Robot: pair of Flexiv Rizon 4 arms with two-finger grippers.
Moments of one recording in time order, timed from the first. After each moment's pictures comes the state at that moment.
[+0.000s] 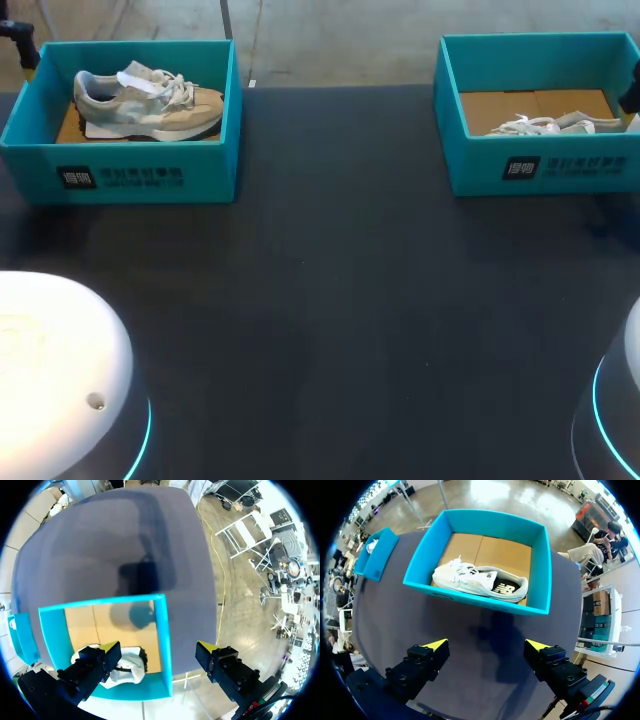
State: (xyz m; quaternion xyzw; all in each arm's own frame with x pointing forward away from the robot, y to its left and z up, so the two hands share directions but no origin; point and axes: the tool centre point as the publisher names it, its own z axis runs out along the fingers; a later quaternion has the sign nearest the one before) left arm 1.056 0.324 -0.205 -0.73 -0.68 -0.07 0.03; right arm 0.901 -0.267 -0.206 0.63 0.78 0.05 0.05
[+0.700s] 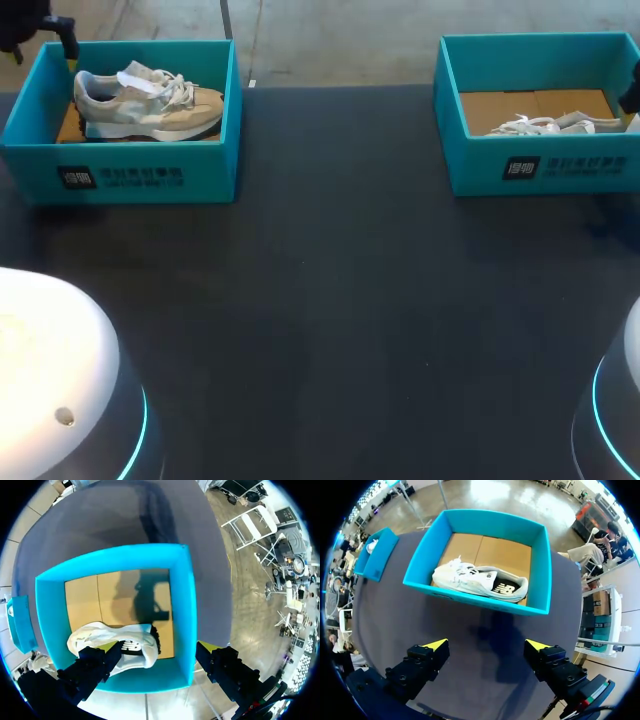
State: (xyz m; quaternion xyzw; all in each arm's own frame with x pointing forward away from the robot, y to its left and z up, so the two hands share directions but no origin) left arm 1.130 0.283 -0.242 -0.73 -0.68 -0.07 0.00; right arm 0.901 -0.267 -0.206 0.63 0.78 0.05 0.05
